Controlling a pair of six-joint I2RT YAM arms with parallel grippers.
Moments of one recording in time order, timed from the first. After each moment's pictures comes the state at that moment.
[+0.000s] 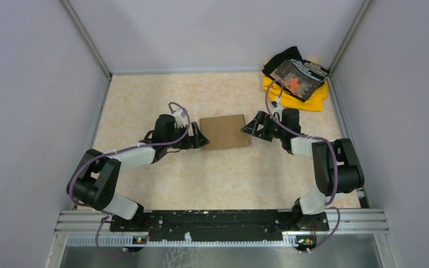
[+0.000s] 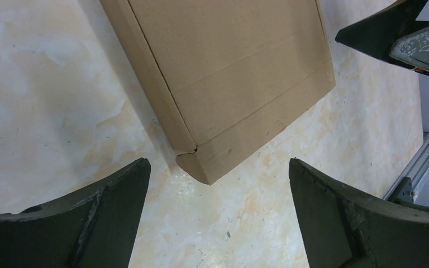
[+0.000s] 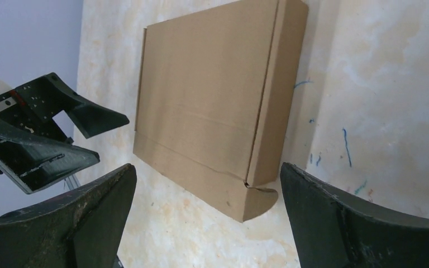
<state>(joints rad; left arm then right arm) -0.46 1.50 0.65 0.27 0.34 -0.54 0.15 1.58 0.63 0.41 -0.65 0.59</state>
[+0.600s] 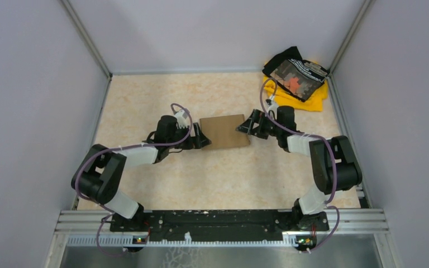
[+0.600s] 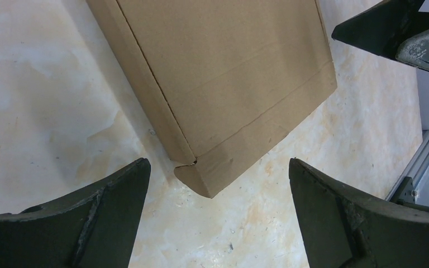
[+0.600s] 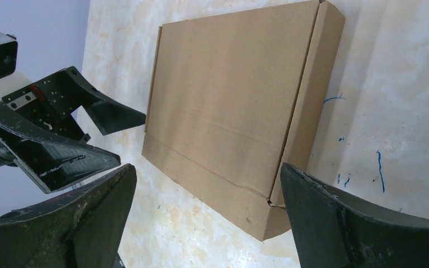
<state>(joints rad) -0.47 1.56 0.64 0.36 0.35 -0.54 0.21 1.61 0.69 0.42 -0.65 0.59</state>
